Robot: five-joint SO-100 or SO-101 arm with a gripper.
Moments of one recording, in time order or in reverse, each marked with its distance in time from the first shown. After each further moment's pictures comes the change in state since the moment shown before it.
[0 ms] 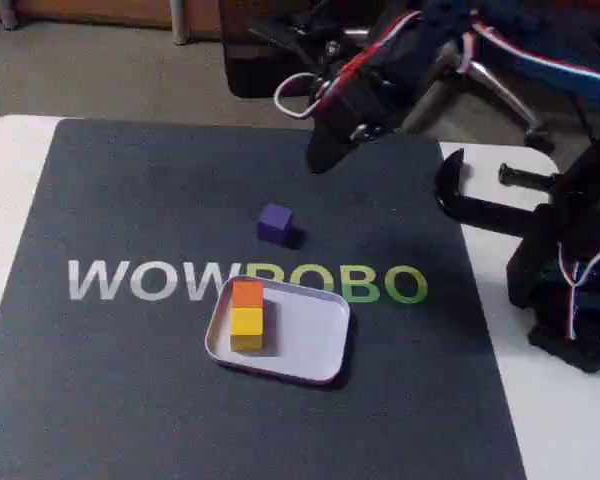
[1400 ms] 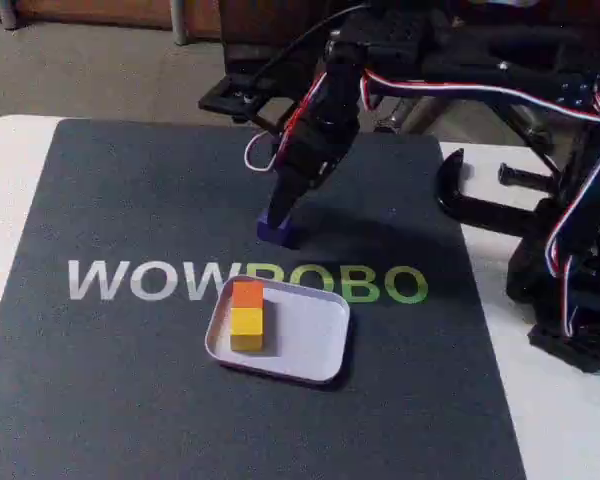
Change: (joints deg) arm 7.6 -21.1 0.0 -10.3 -24.3
